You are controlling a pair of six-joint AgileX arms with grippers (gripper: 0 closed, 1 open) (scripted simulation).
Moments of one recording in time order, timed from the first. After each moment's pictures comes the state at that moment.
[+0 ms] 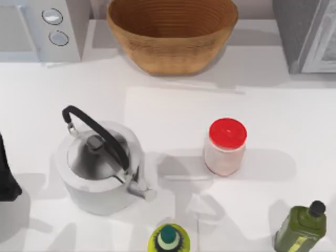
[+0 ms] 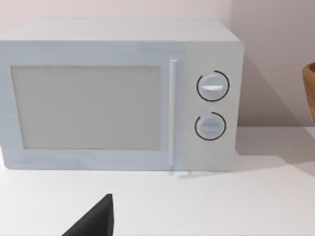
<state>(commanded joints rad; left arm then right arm) 0.00 0.00 0.00 0.00 0.00 0.00 -0.86 1.36 1.76 -0.41 -0.83 0.03</state>
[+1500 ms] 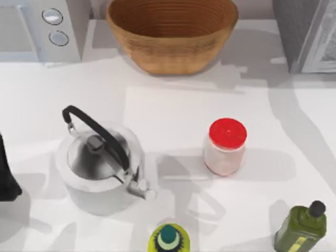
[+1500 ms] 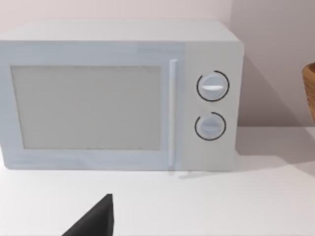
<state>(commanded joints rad) 0.00 0.00 0.00 0.00 0.00 0.00 0.42 1.27 1.73 -0.45 0.47 0.01</state>
